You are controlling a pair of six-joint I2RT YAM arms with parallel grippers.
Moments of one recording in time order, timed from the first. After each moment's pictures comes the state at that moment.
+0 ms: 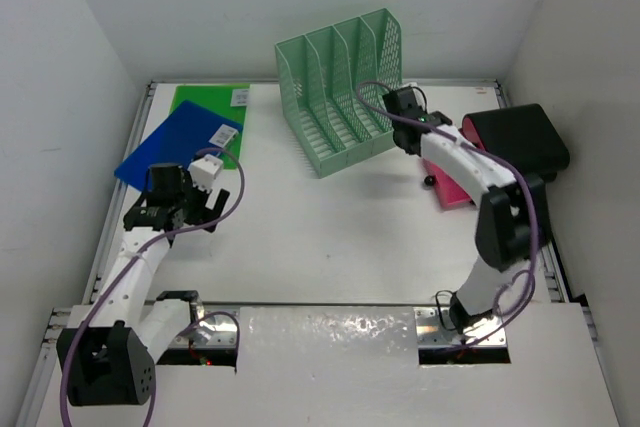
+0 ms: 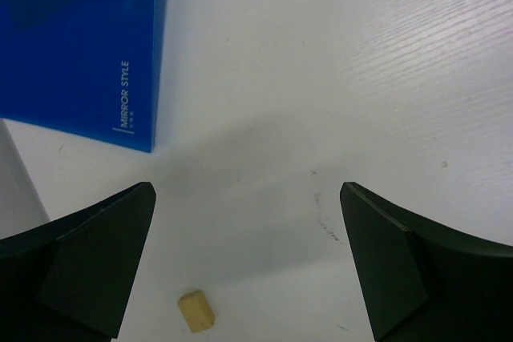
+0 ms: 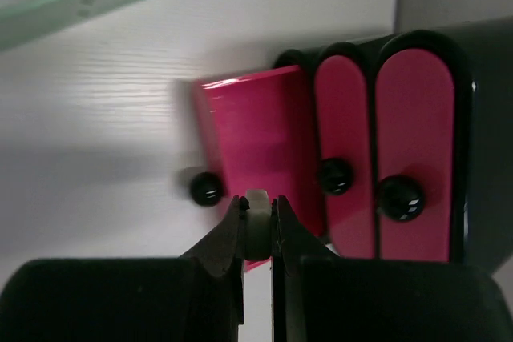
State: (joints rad) left arm 0.04 0.93 0.64 -0.55 0.12 0.45; right arm 0.37 1.69 1.32 -0.57 0.62 0.00
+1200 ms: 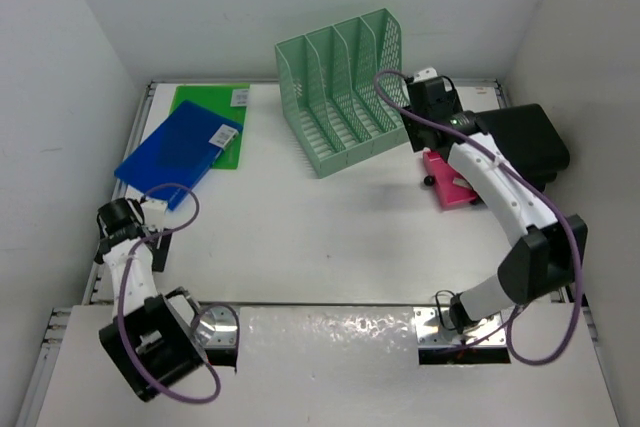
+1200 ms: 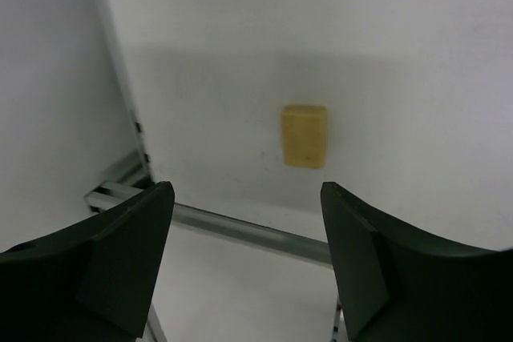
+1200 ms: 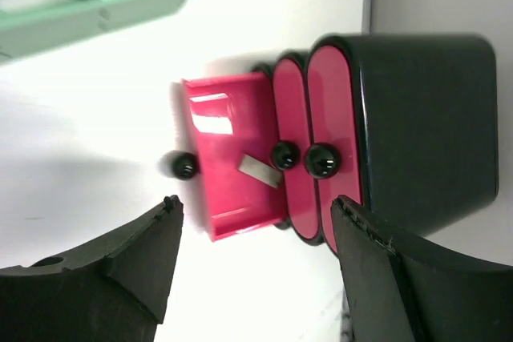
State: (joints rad) left arm 0.59 0.89 0.47 -0.64 -0.11 0.71; right arm 0.33 1.54 1.38 -0.69 0.58 -0.12
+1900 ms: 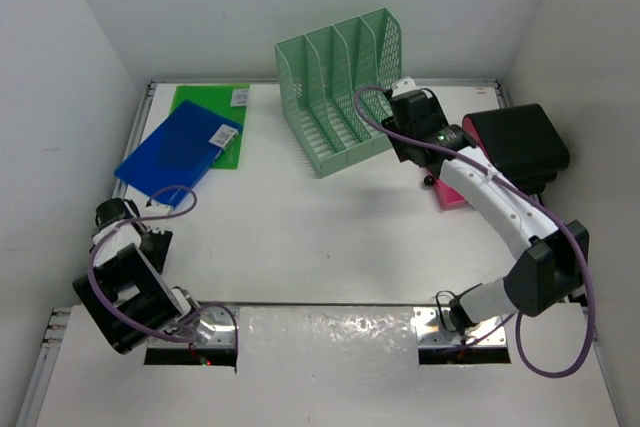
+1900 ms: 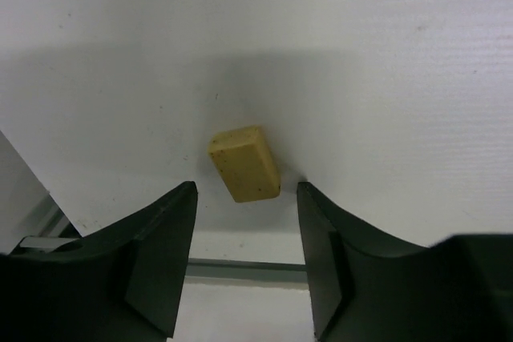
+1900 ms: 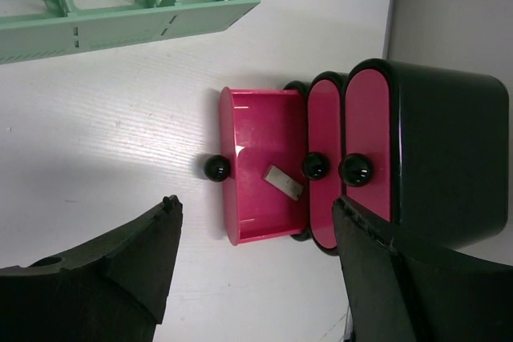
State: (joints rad) left arm 0.68 1.21 0.51 -0.64 0.04 0.79; right arm 0.46 1.45 1.28 -0.61 0.59 -0.15
